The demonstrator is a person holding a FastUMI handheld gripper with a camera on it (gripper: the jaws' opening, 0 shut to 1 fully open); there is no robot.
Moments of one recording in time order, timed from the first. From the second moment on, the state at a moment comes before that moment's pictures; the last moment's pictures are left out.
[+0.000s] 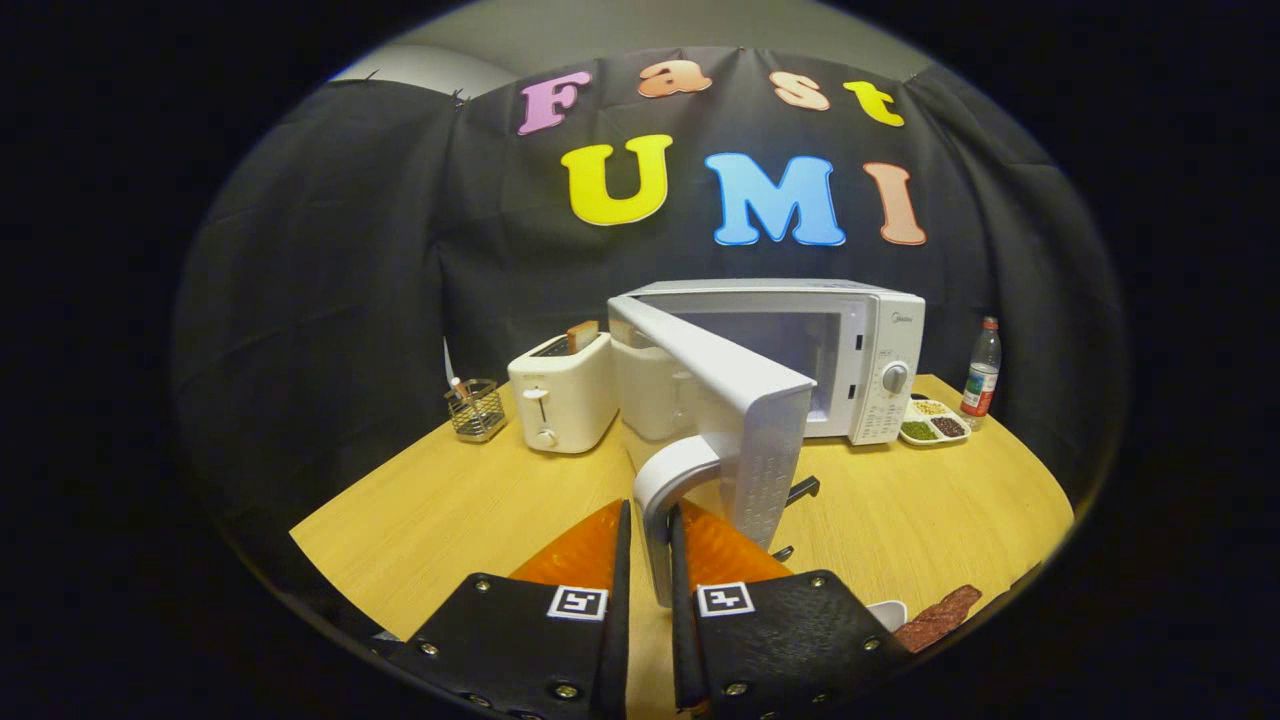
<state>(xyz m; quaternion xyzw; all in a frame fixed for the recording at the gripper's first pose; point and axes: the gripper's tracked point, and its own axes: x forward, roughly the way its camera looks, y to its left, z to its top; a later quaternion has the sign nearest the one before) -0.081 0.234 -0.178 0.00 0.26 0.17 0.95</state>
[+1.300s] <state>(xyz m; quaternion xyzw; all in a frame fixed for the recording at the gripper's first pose) -0.105 0.154 -0.092 0.06 0.17 0.18 0.97</state>
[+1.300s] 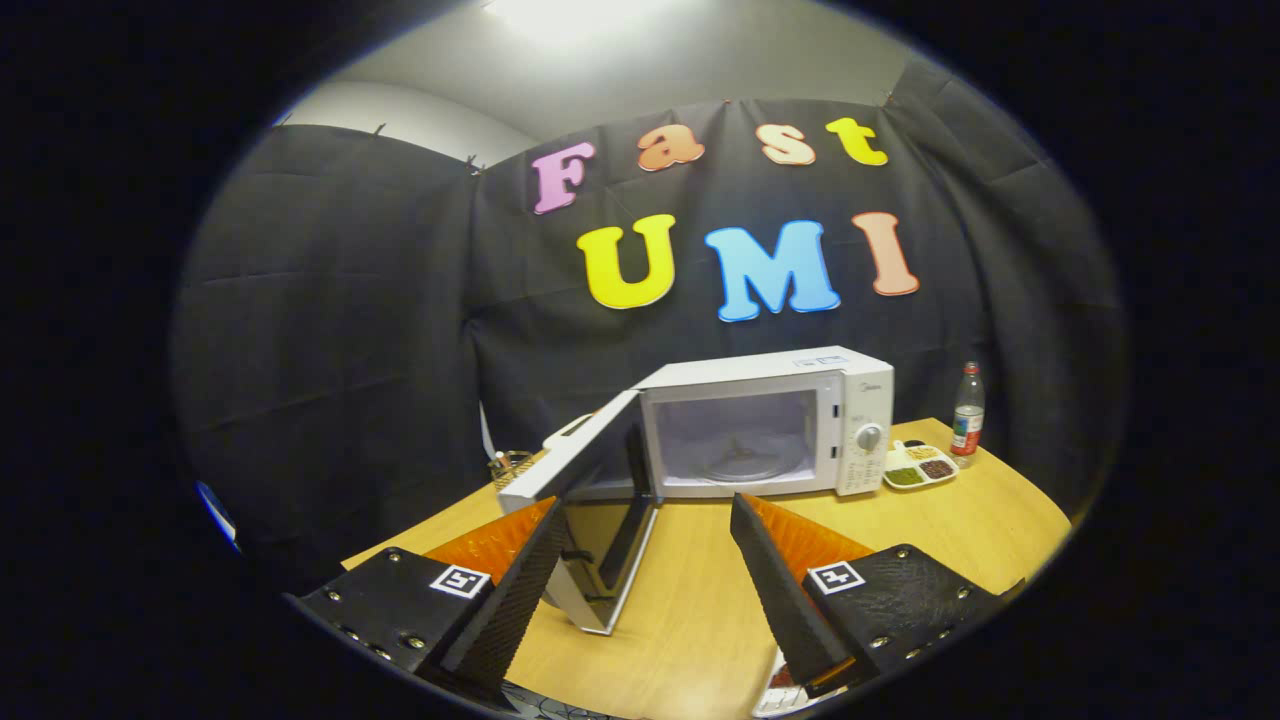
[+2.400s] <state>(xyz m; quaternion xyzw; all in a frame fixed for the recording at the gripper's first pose) -0.138 0.003 -0.269 0.20 0.40 -0.01 0.89</state>
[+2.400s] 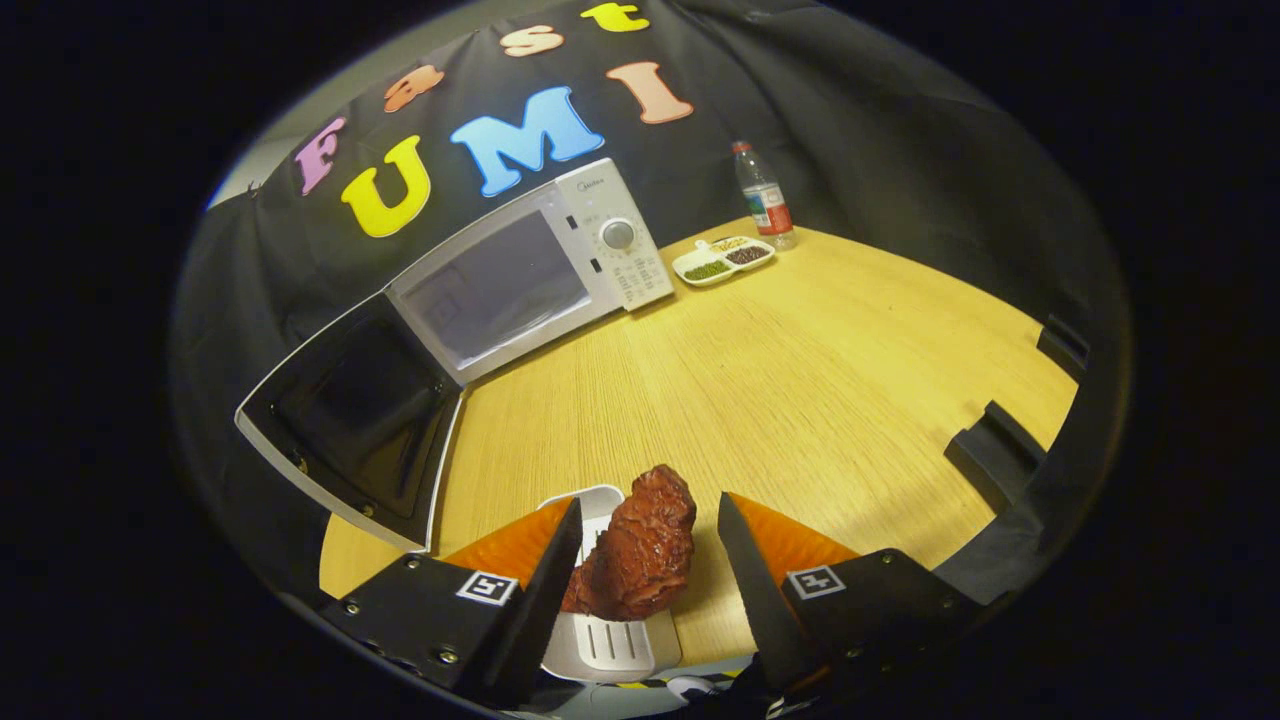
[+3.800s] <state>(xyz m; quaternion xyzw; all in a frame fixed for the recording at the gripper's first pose) -0.035 0.074 -0.182 0.29 0.33 0.04 0.90</state>
